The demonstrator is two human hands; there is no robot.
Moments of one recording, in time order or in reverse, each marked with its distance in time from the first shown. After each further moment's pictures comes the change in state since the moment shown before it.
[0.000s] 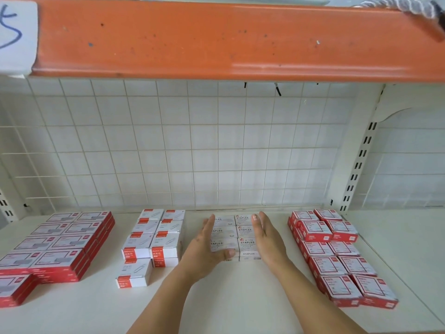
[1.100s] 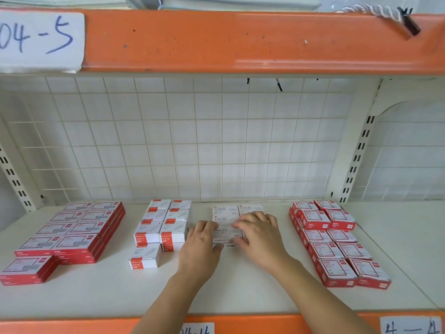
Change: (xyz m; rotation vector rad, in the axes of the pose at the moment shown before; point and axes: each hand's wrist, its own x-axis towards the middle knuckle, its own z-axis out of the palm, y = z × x) left_hand -0.039 0.005 0.000 0.444 0.302 0.154; right_hand -0.037 -0.018 0.001 -0.703 -0.038 -0.574
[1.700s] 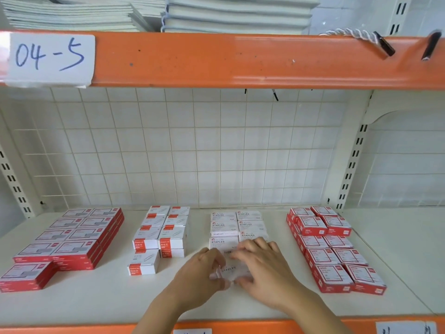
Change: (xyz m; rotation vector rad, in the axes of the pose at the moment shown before) left_hand -0.029 -0.001 -0.022 -0.195 -0.355 0.115; right_hand -0.051 -0.012 -0.023 0.048 -0.128 -0.166
